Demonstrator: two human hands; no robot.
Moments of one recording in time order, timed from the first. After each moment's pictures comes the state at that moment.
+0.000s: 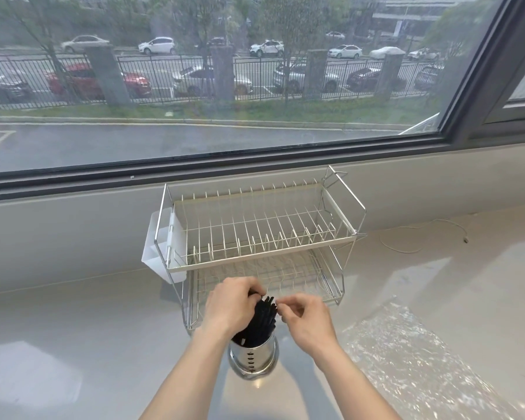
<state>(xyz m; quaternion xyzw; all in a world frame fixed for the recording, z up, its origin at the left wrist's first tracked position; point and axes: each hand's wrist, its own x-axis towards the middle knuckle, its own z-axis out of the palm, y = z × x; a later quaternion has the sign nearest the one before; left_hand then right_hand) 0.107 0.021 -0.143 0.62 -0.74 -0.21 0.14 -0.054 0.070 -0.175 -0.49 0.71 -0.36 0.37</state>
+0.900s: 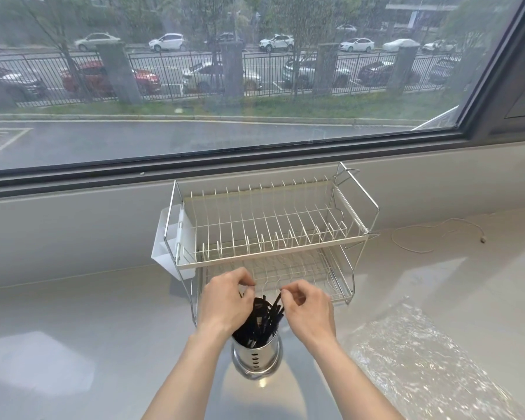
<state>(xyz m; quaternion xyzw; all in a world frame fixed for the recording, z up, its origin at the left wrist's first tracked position) 0.125 0.028 -0.136 0.67 -0.68 -0.19 0.22 -0.035 0.060 -0.162 -0.48 0.73 -0.38 0.30</state>
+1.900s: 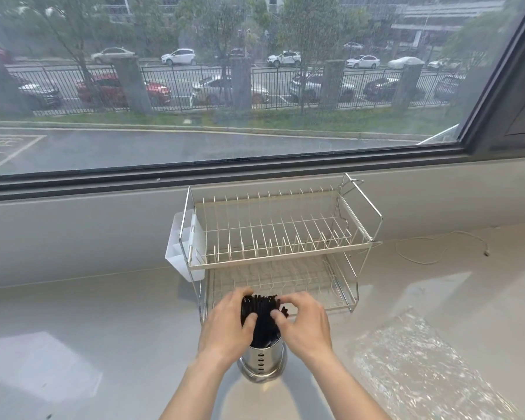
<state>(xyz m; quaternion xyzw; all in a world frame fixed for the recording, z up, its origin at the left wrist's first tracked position) 0.145 0.065 -0.159 0.65 -0.69 -0.24 0.21 -0.018 0.076 -0.162 -0.56 0.71 -0.32 0.27</state>
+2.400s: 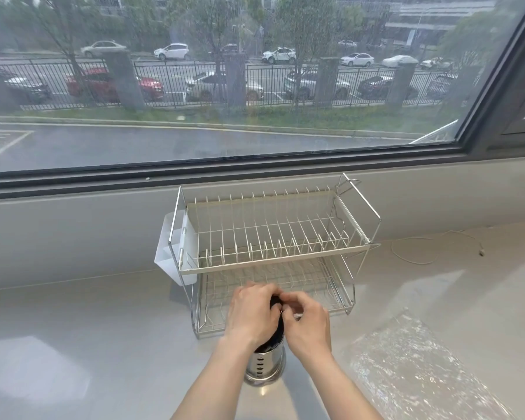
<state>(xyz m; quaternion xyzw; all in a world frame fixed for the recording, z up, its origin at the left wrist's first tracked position) 0.092 0.029 -0.154 0.59 -0.77 -0.18 0.18 -0.025 0.064 -0.173 -0.49 0.71 -0.41 0.30</state>
